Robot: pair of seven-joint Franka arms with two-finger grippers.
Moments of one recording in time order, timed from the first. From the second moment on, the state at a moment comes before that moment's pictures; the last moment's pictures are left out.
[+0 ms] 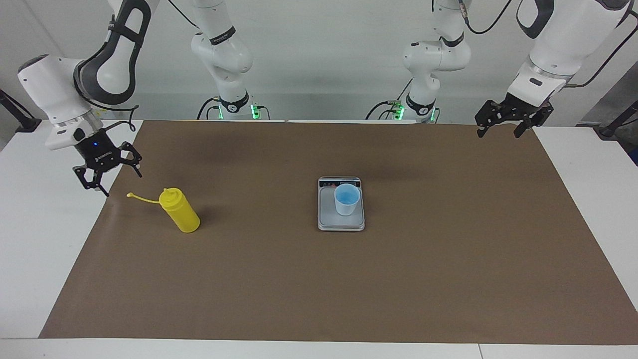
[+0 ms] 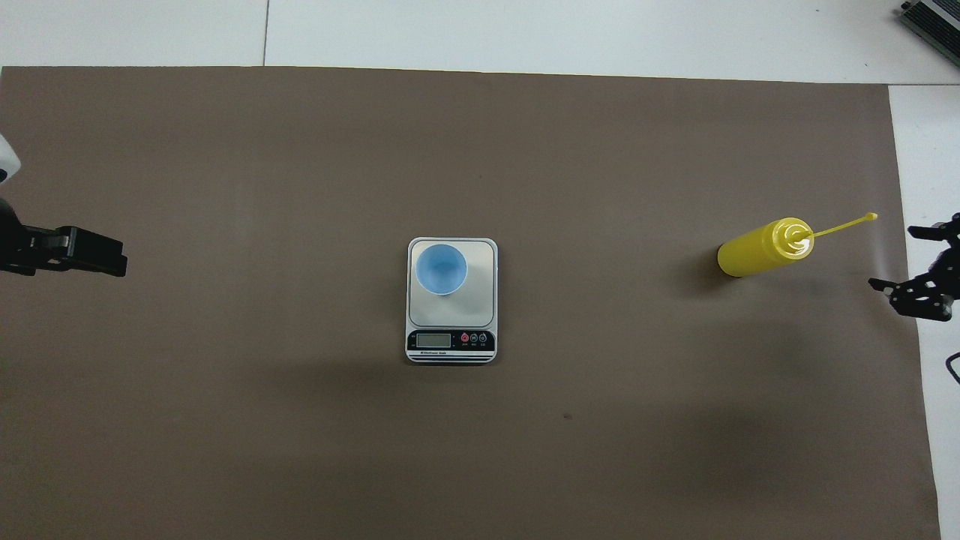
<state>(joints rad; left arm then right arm) -0.05 -0.06 -0.03 -1.63 0.00 1.54 -0.01 -0.48 0.01 0.09 -2.05 0.37 2.24 -1.39</state>
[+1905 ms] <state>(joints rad) -0.05 -0.06 -0.03 -1.63 0.00 1.54 -0.01 -0.25 -0.04 0.27 -1.68 -0.02 1.76 0.08</state>
